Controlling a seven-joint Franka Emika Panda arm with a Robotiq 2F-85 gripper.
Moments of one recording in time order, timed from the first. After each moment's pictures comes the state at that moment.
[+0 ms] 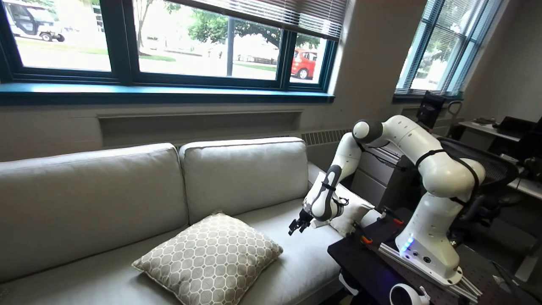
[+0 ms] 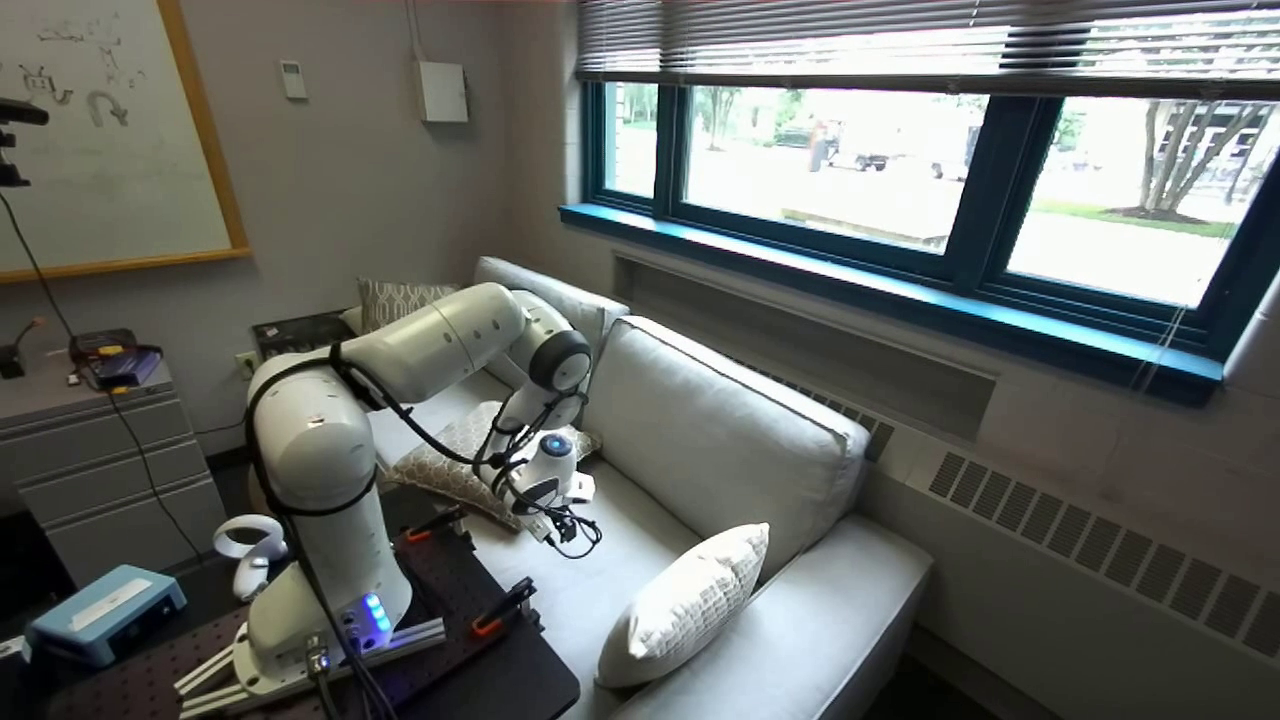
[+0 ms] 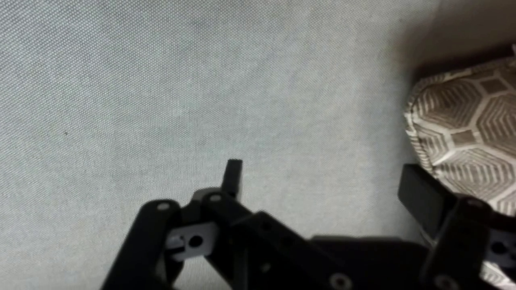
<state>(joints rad) -0.05 1.23 0.27 -2.07 -0.08 3.45 0.00</state>
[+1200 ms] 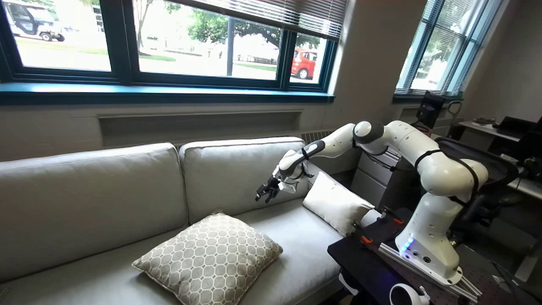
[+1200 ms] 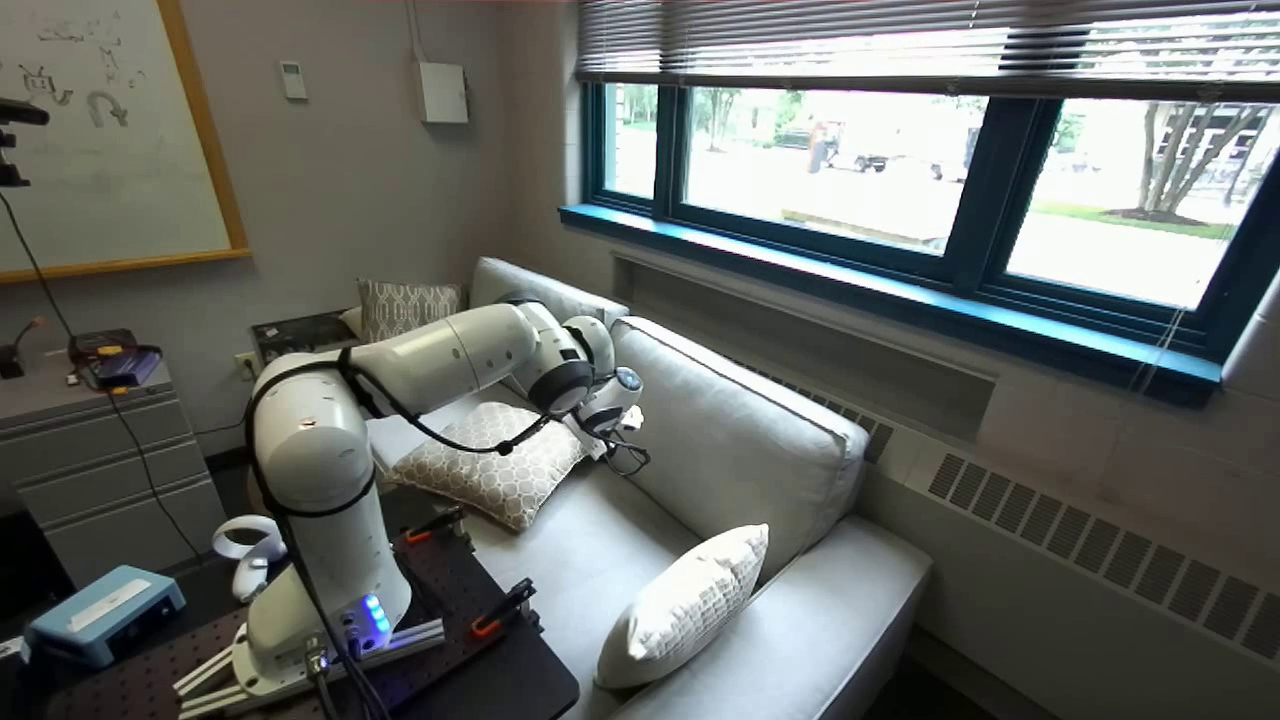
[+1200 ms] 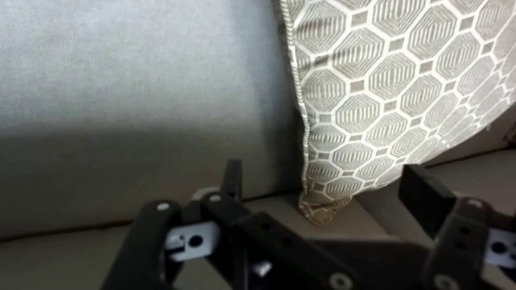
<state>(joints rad) -0.13 1.34 0.55 -1.40 -0.01 2.74 -0.13</state>
